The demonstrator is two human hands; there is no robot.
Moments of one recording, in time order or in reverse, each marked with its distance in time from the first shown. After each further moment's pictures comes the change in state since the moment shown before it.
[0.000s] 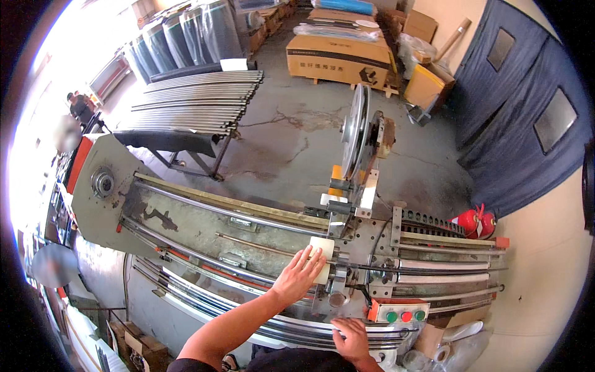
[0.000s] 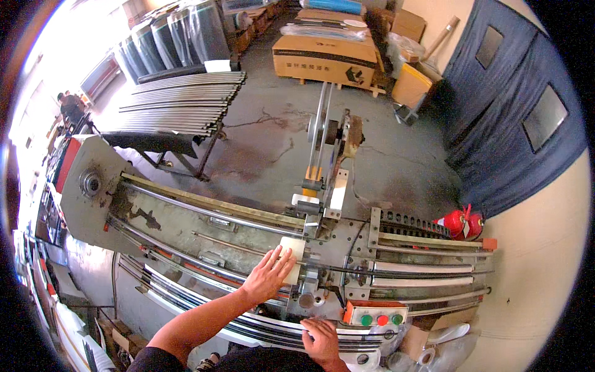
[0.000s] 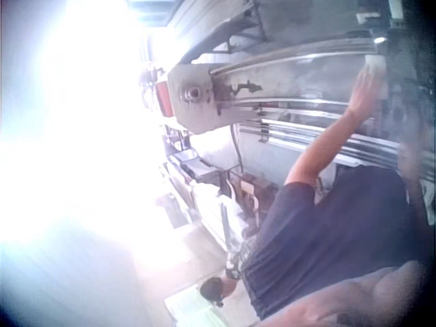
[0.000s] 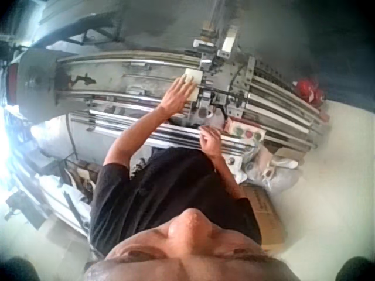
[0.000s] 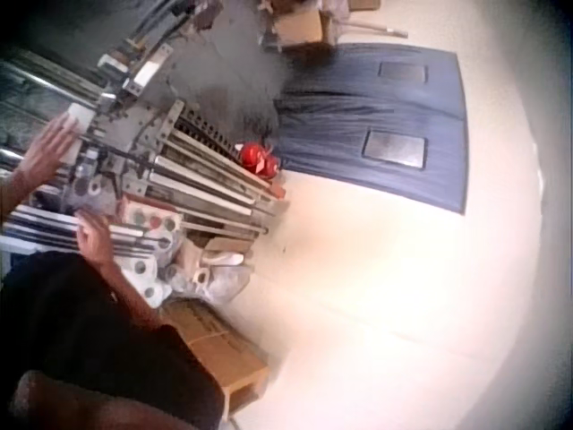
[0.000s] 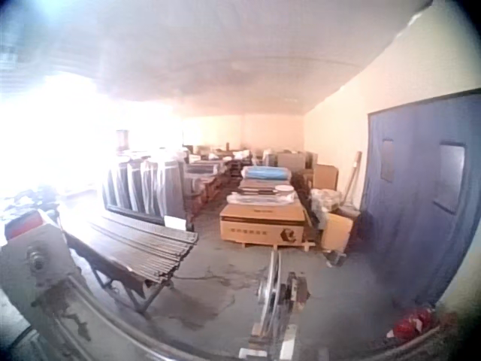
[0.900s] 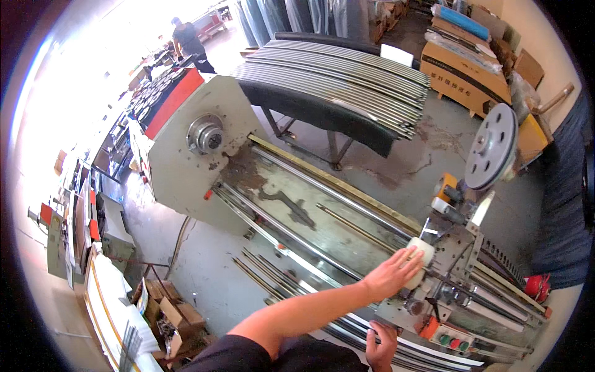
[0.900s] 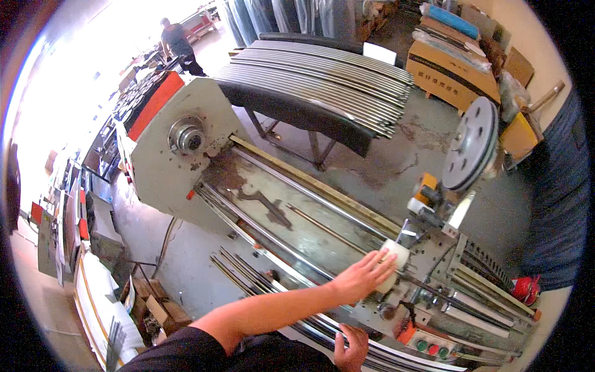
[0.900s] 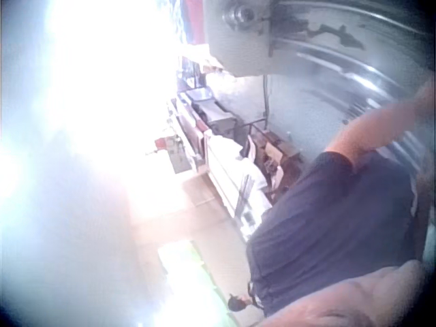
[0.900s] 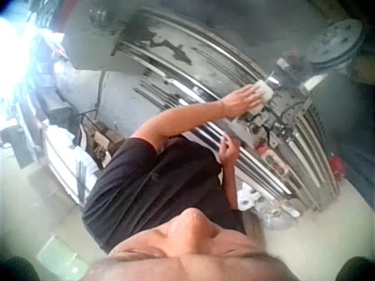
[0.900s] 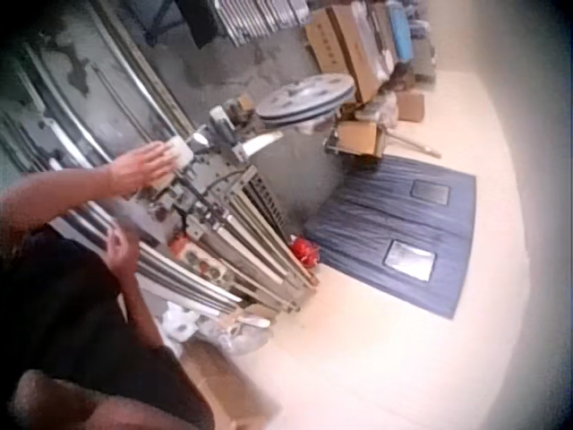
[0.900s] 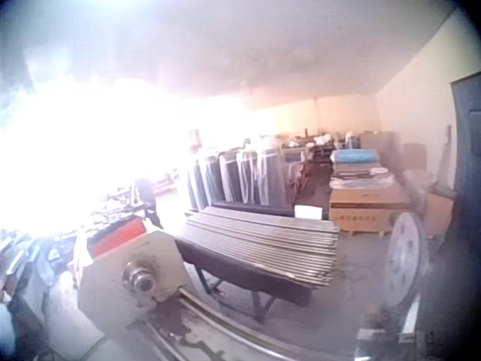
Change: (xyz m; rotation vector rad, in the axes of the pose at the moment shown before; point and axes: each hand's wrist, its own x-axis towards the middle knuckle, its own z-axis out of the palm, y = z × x) left_hand -0.172 -0.247 0.029 -0.117 0.242 0.030; right_hand 0.085 -0.227 0.303 0.060 -0.061 0.080
